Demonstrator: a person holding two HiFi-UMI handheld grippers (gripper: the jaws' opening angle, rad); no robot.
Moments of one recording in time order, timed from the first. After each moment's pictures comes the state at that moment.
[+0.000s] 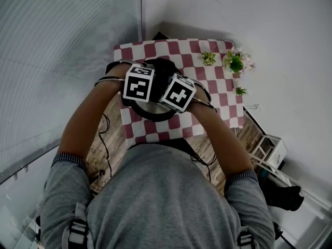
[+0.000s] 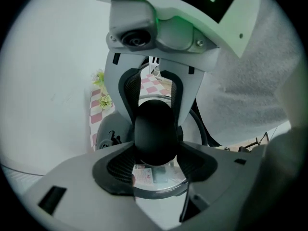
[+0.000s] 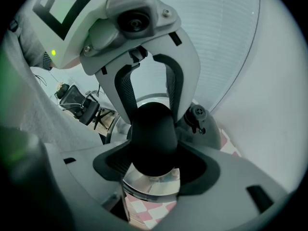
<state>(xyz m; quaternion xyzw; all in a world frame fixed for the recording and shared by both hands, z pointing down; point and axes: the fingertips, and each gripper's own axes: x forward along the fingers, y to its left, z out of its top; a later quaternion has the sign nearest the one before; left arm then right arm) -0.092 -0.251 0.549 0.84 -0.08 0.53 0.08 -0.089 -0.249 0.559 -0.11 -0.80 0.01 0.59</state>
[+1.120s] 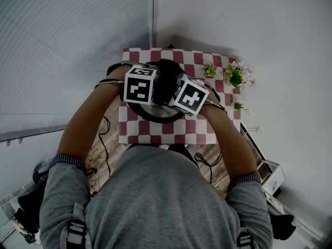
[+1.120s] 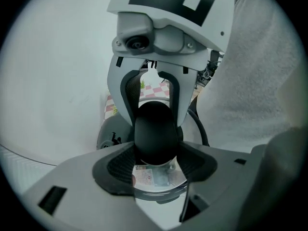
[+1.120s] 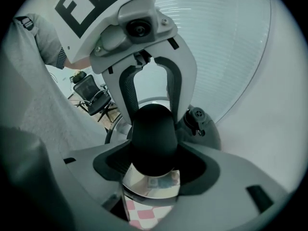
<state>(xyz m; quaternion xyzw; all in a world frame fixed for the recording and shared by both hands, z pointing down) -0.045 -0.254 0.484 0.83 -0.17 0.52 0.10 -0.042 -0.253 0.499 -0.18 -0.82 -0.07 0.54</state>
